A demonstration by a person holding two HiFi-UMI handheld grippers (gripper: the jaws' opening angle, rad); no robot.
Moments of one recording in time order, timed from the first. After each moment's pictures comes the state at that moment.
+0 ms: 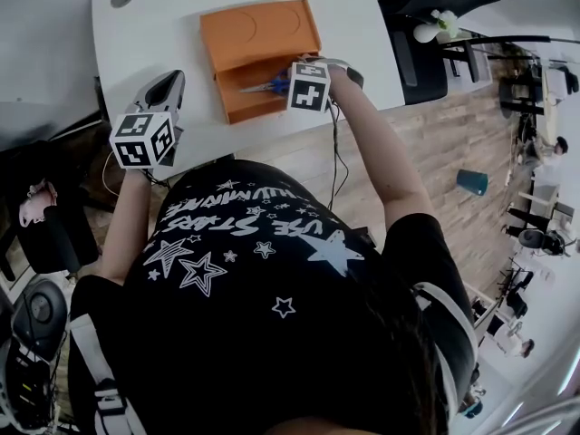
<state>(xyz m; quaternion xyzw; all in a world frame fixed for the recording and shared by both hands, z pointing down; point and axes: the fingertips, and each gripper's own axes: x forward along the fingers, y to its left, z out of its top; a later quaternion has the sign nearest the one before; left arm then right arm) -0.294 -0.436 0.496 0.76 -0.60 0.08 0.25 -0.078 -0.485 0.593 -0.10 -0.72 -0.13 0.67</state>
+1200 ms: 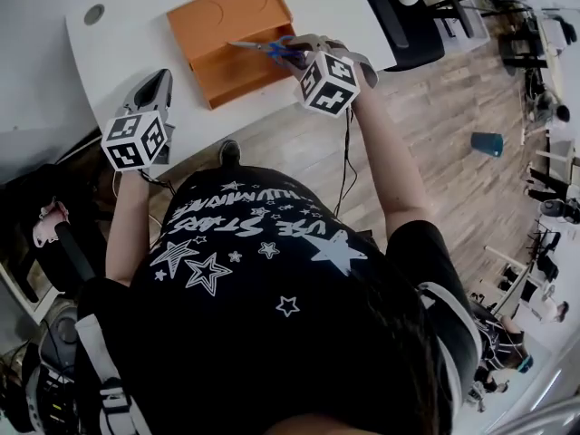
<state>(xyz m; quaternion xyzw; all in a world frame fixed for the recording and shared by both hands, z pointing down) -0.262 -0.426 0.507 0.77 -0.58 0.10 0.23 -0.045 -0.489 0.528 0.12 -0.82 -0.17 0.53</state>
